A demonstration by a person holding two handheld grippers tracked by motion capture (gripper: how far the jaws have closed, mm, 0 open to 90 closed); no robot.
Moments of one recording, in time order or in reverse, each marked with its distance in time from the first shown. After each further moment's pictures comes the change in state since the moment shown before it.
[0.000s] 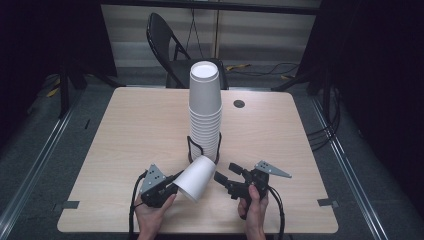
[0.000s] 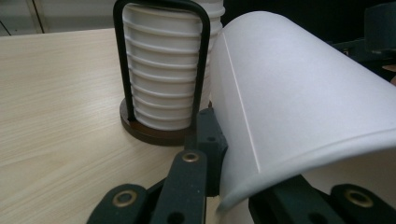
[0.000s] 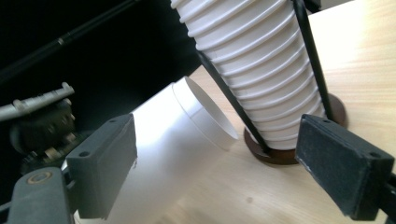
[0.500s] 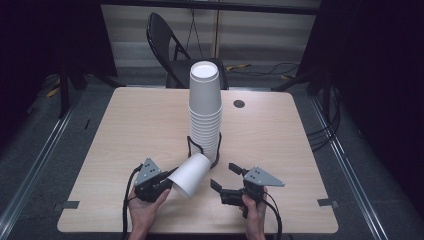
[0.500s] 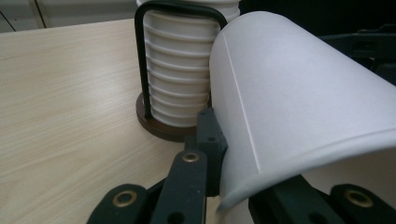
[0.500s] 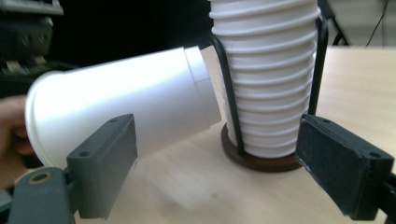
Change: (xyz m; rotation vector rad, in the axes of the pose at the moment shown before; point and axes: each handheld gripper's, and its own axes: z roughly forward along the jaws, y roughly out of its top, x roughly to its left) left arm 0.013 0.017 -0.008 0.064 0.003 0.016; right arm 0.016 -0.011 0.003 0.015 -0.075 -0.356
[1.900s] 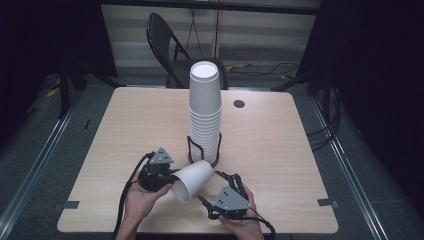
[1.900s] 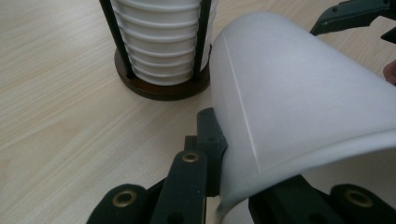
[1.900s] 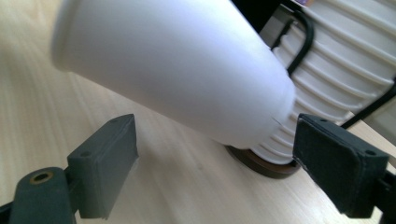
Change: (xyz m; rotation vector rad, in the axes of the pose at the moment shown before) left arm 0.002 0.040 0.014 0.383 -0.081 0.045; right arm 0.045 -0.014 0.016 0.165 -0.065 -0.596
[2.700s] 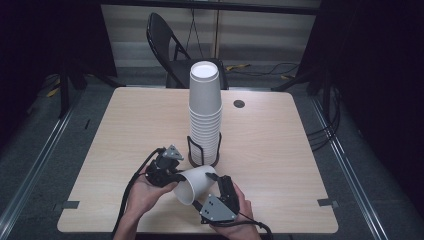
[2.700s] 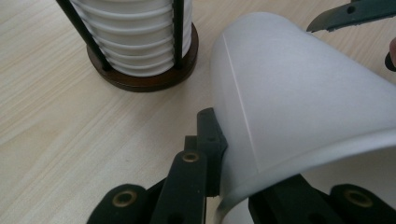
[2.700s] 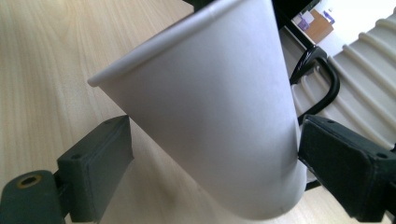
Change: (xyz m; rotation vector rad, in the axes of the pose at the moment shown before) left arm -0.004 0.024 0.010 0.152 -0.051 0.046; right arm 0.019 0.018 0.006 0.000 -0.019 -0.223
